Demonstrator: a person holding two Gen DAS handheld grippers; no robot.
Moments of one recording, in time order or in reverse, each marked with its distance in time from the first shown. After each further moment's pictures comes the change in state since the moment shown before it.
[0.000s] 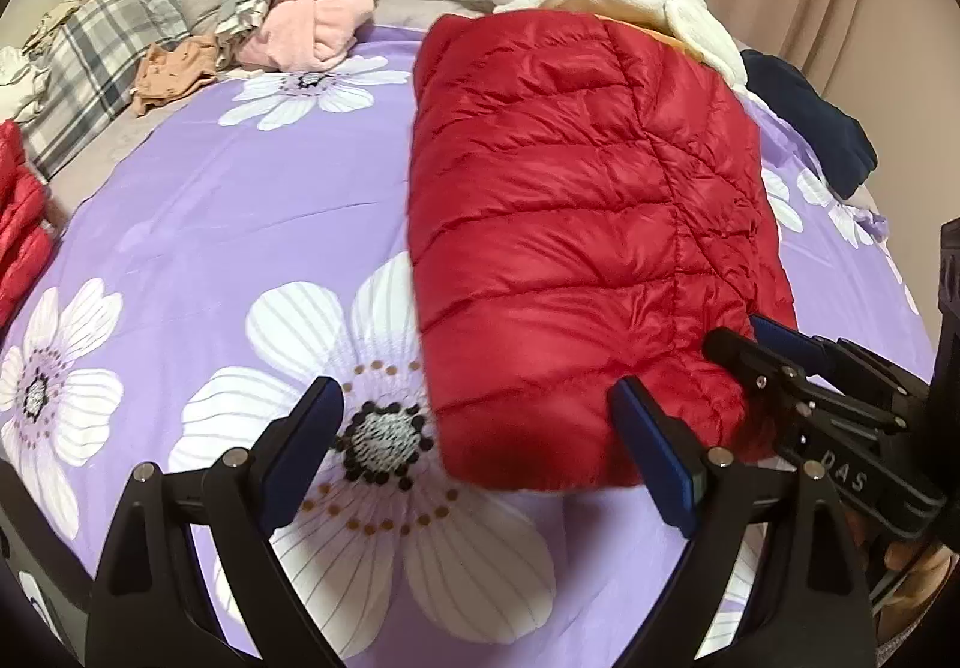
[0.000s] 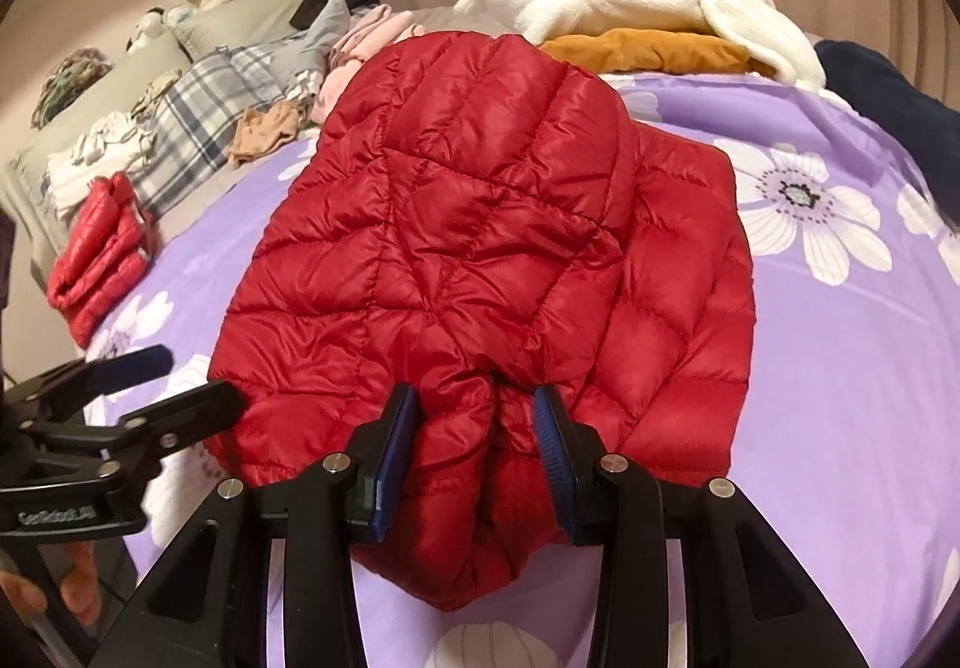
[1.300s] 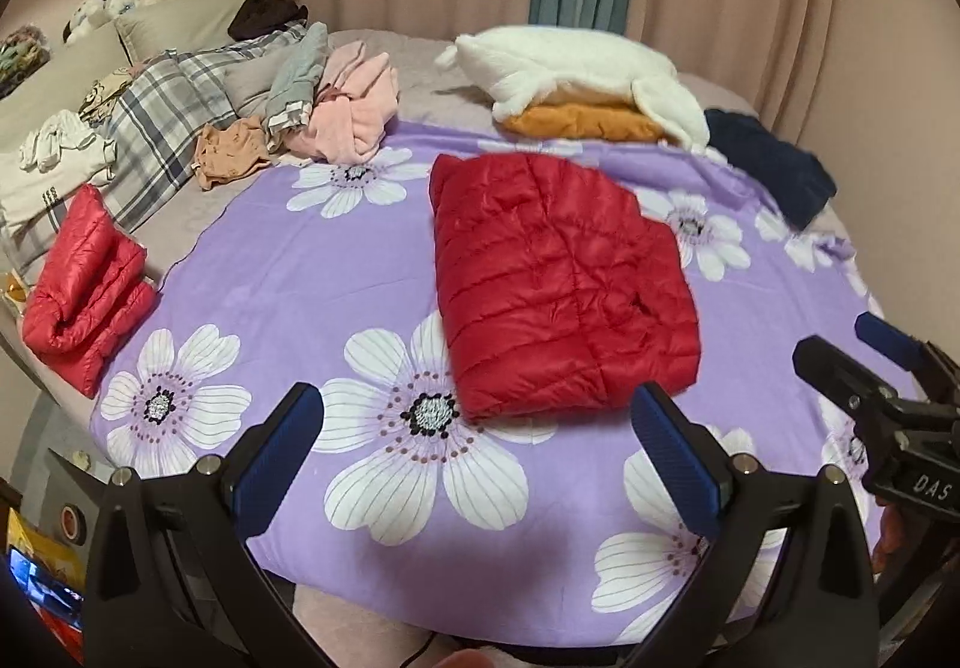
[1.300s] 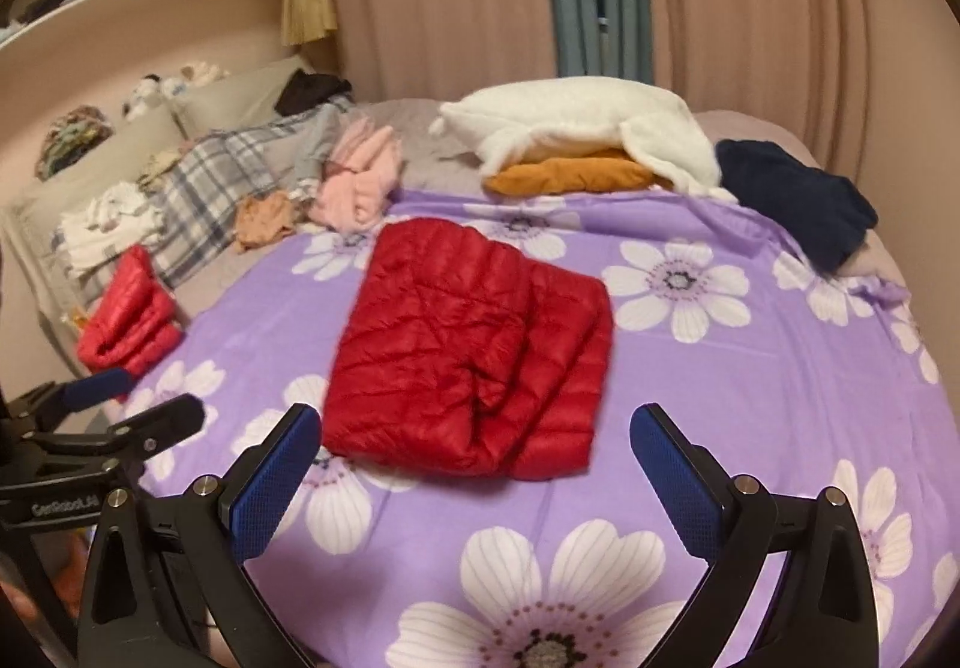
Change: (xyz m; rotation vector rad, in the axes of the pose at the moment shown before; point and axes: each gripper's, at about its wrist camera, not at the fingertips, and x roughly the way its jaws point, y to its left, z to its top) left arm -0.151 -0.021 -0.002 0.050 -0.108 0.055; right arm -0.151 0.019 0.010 0.027 -0.161 -0.139
